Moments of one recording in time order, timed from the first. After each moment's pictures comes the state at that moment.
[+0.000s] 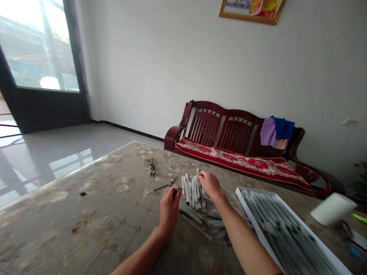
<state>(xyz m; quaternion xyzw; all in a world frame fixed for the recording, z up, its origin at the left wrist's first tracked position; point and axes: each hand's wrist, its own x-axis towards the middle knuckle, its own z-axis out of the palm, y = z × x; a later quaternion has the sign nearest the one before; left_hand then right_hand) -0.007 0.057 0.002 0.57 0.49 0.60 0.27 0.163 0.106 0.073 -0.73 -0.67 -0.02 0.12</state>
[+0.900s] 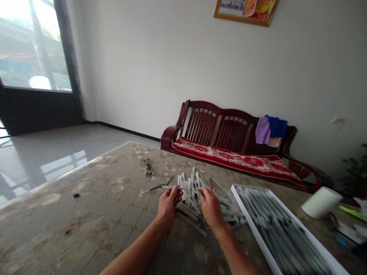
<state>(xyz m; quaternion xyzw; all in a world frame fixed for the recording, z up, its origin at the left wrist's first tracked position) 0.012 0.063 0.011 0.18 0.36 0.62 0.67 0.173 0.030 0.021 -0.58 -0.70 -0.02 0.41</state>
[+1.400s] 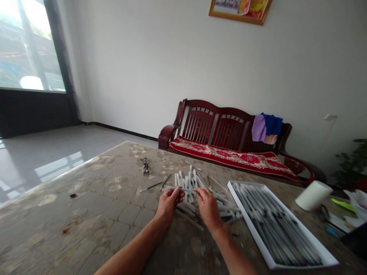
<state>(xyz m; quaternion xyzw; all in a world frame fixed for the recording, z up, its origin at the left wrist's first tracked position) 0.016 0.054 0.009 0.26 0.35 0.58 0.69 0.172 0.019 0.016 -0.56 -0.70 -0.01 0.44</state>
